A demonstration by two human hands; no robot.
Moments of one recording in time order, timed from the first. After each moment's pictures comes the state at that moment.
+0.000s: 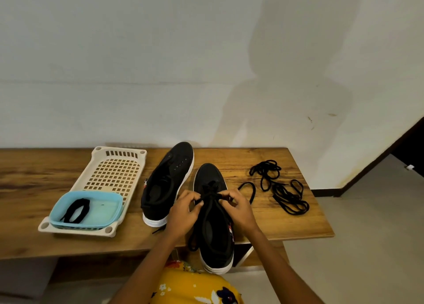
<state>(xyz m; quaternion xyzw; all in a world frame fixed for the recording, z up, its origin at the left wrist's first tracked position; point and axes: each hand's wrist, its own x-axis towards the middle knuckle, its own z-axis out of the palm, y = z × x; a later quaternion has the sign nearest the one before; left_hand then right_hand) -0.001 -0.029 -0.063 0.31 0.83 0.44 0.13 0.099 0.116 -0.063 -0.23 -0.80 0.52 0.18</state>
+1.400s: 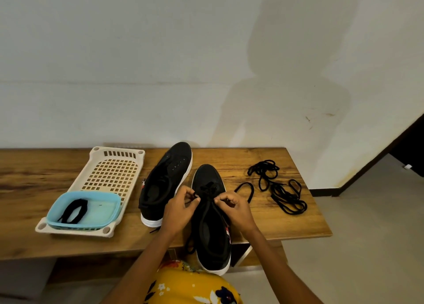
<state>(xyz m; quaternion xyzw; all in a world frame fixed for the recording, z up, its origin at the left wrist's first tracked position) -0.006 -0.029 -0.060 0.25 0.83 0.48 0.16 0.102 0.119 -0.071 -0.20 -0.77 0.58 0.19</state>
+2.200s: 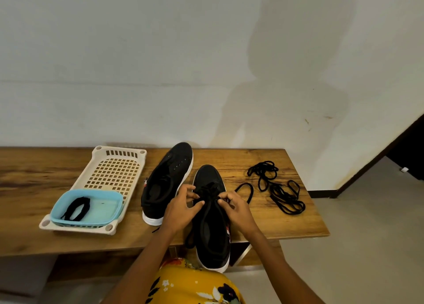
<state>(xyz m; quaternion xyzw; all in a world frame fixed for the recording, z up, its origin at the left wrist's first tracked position) -0.006 -0.033 -0.056 0.26 0.82 0.47 0.20 0.106 0.115 -0.060 -0.20 -0.81 0.52 0.15</state>
